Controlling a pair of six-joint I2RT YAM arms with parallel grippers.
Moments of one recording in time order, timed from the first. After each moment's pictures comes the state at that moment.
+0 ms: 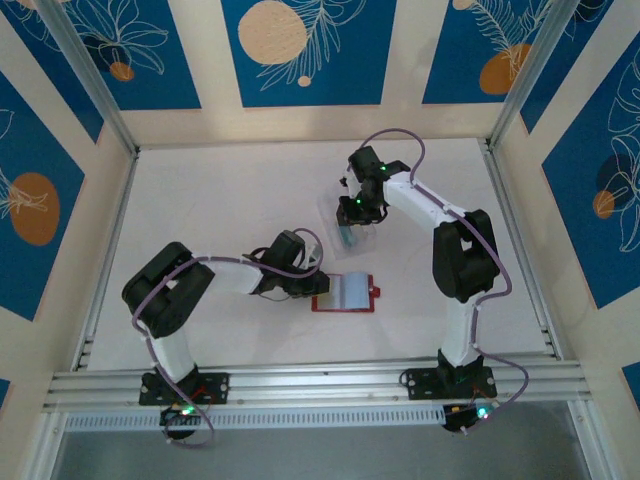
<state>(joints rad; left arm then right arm) -0.74 1.79 0.81 0.10 0.54 -0.79 0.43 1.97 1.62 -0.90 -0.26 0.25</state>
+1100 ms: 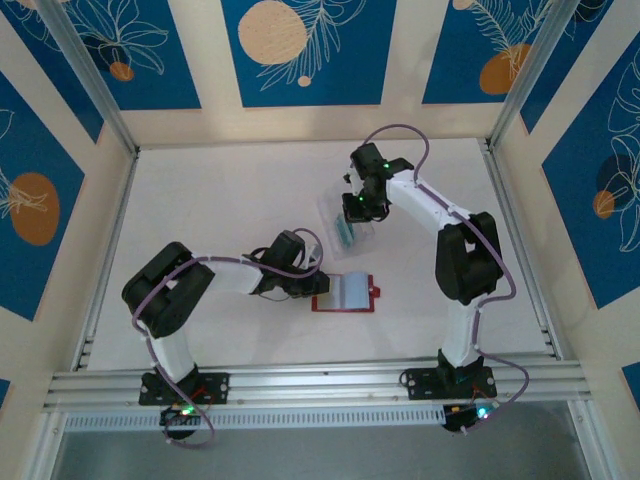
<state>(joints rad) -0.74 1.79 0.80 0.10 0.54 -0.79 0.42 1.94 1.63 -0.94 -0.19 0.26</state>
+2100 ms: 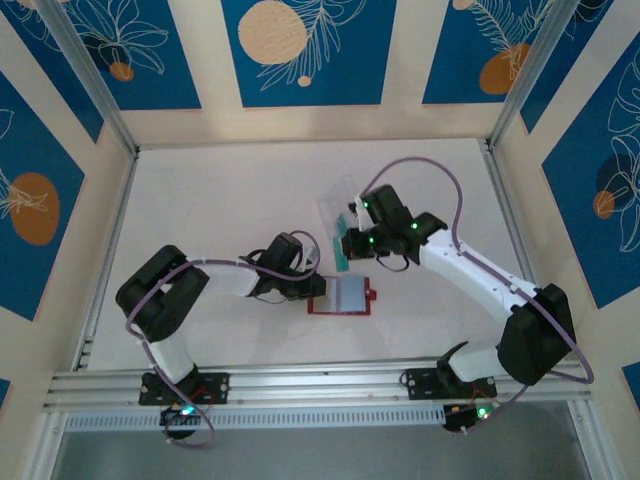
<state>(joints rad) -0.74 1.75 0.77 0.06 0.52 -0.77 0.59 1.36 1.04 -0.65 -0.27 0.47</state>
